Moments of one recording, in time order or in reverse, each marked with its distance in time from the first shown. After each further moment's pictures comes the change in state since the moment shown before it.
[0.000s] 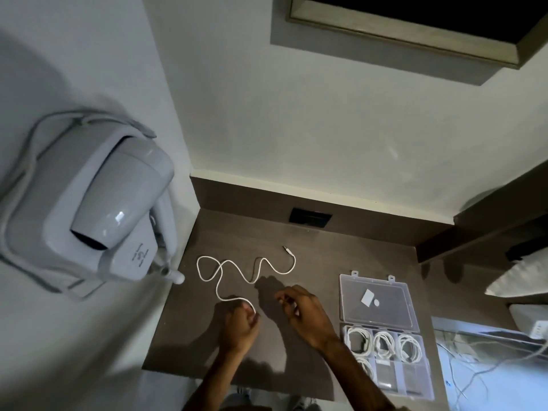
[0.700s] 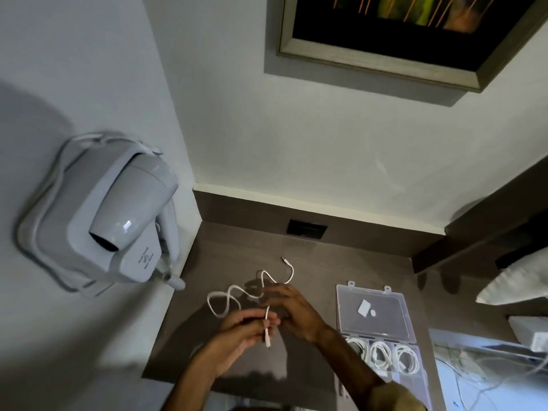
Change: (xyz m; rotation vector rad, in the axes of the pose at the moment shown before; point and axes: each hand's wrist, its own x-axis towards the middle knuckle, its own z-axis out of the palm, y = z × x) left_hand -0.055 0.050 -0.077 -1.062 -0.530 -0.027; right_hand 0.016 -0.004 -0.016 -0.032 -0.045 -0.507
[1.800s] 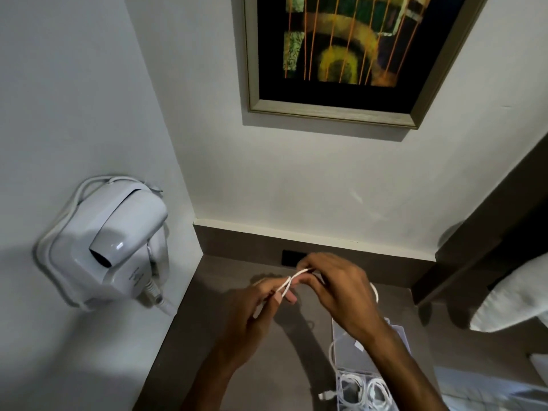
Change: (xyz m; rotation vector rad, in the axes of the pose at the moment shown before) left_hand -0.041 0.081 0.119 0.822 0.177 0.943; right_hand -0.024 -0.082 -0.184 -0.323 0.435 -0.080
